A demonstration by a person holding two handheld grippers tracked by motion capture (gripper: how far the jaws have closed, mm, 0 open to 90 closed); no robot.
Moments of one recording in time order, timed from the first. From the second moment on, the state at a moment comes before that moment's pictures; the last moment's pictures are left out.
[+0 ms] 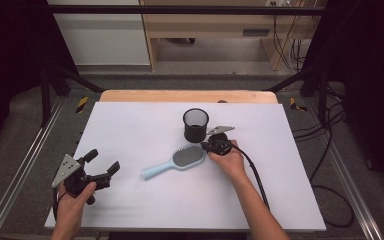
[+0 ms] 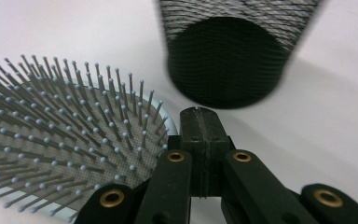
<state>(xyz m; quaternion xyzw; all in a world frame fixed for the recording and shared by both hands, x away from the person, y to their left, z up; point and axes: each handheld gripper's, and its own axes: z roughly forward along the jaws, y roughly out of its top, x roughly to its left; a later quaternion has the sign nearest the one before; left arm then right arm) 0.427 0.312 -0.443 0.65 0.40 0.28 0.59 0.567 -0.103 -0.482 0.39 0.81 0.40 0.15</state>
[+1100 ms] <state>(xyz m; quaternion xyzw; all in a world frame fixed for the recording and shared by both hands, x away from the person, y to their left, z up) 0.426 0.308 -0.442 0.67 0.38 0.27 0.58 0.523 -0.032 -0.473 0.35 0.82 0.43 0.15</state>
